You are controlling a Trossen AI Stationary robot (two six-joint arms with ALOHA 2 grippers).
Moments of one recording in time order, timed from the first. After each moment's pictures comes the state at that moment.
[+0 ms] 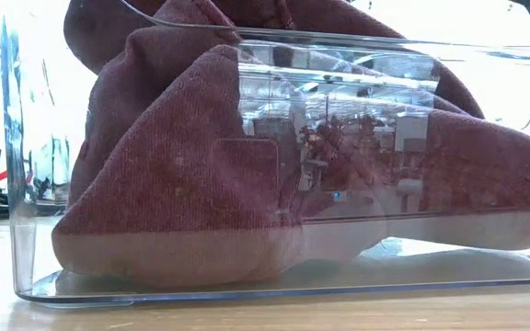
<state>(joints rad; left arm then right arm) -0.68 0.79 1.09 -0.44 -1.19 -0.84 -0.23 1.91 1.76 -0.96 0.35 0.82</state>
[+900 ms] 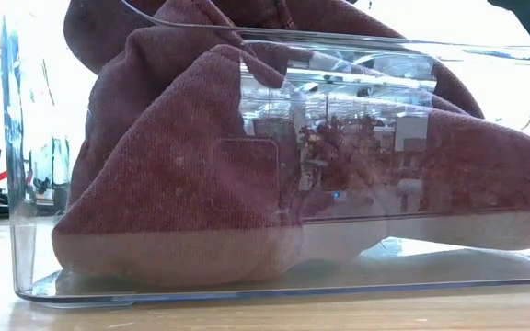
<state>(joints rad) -0.68 0.79 1.09 -0.49 -1.20 -0.83 -0.19 2.01 1.76 -0.90 0.02 0.83</state>
